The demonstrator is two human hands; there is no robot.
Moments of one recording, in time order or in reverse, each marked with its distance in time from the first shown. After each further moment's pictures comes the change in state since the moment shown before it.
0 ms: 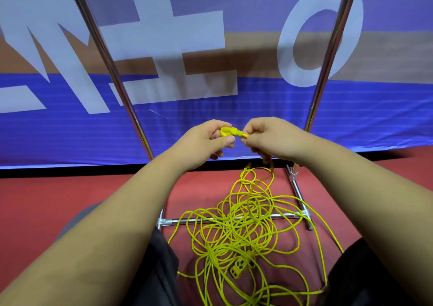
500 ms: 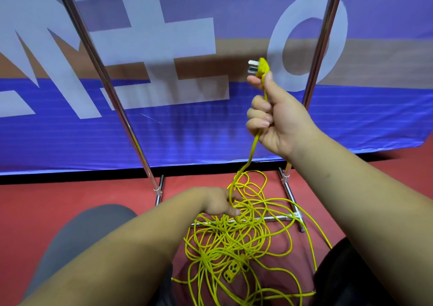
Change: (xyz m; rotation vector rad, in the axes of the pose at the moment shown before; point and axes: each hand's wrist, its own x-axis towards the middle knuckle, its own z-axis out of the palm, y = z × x) left_hand 0.007 -0.084 0.091 0.560 -0.642 -0.355; right_hand -0.008 -0.032 -0.023 1.469 0.043 -0.055
